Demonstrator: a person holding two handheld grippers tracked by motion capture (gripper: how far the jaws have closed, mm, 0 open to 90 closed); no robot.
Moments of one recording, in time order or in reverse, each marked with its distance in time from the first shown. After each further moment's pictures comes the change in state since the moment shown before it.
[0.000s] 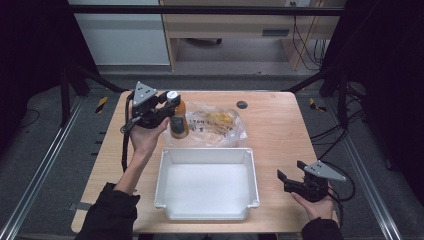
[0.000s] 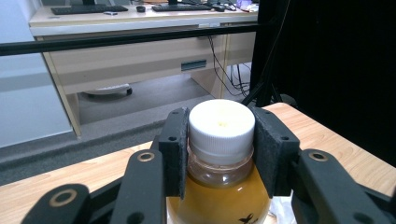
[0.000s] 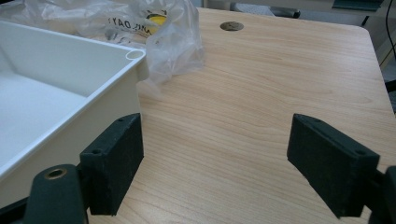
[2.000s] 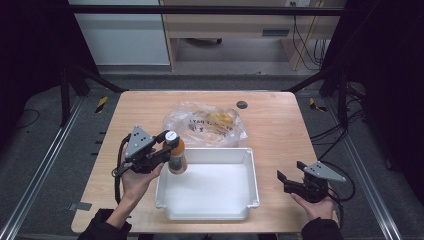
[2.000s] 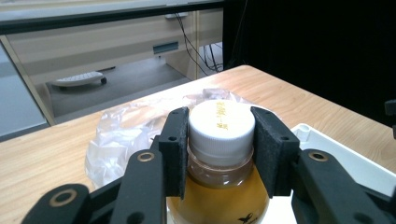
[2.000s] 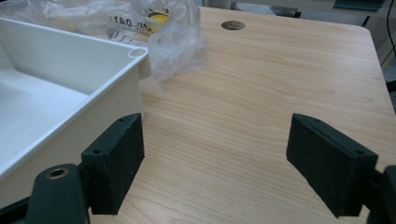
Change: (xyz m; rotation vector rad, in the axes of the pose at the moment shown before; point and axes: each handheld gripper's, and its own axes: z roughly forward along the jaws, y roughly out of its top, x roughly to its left) left arm -0.030 -0.070 -0.063 0.053 -0.110 0.059; right arm 0.002 -0.001 -0.001 0.002 0.002 -0.010
